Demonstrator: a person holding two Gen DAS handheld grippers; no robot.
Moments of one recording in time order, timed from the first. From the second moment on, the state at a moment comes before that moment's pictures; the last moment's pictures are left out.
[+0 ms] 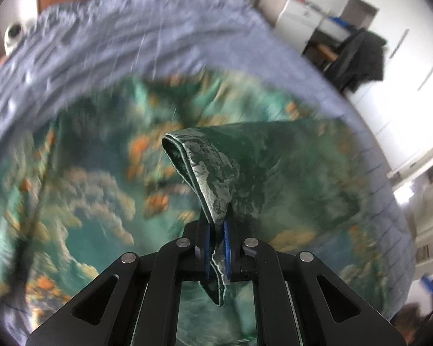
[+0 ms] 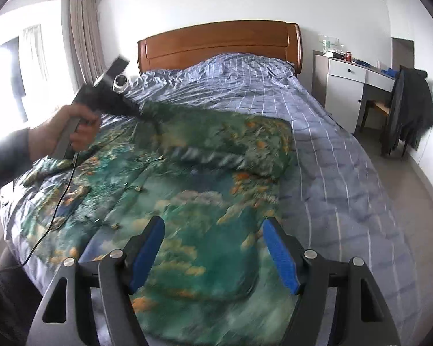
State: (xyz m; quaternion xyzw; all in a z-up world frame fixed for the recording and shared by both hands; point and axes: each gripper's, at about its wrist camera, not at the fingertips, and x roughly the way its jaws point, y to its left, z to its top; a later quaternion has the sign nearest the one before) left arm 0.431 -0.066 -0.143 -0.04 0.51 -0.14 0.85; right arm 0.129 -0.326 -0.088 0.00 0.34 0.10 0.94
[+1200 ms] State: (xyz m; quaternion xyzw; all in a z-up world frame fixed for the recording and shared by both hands) left arm 0.427 -0.066 -0.199 -0.05 0.54 -0.08 0.84; right arm 0.381 -0.343 -0.183 0.00 0.52 0.11 0.85
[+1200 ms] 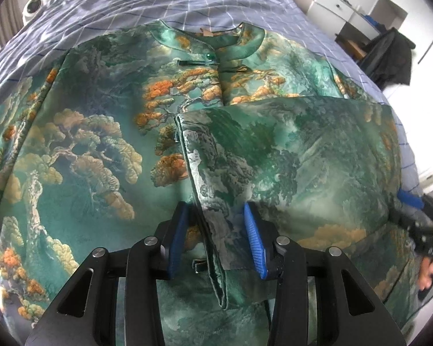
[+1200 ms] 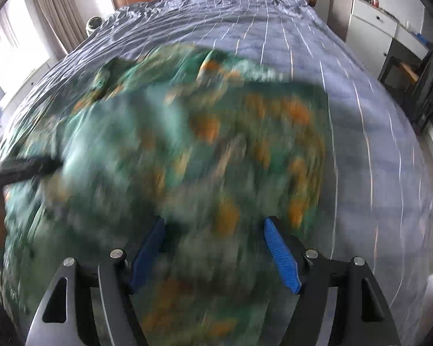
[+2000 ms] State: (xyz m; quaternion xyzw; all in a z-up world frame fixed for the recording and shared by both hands) left arm 0.257 0.068 -0.152 -0.02 0.47 0.03 0.88; right arm 0.234 -0.287 -0.120 -0.01 0.43 0.06 0.90
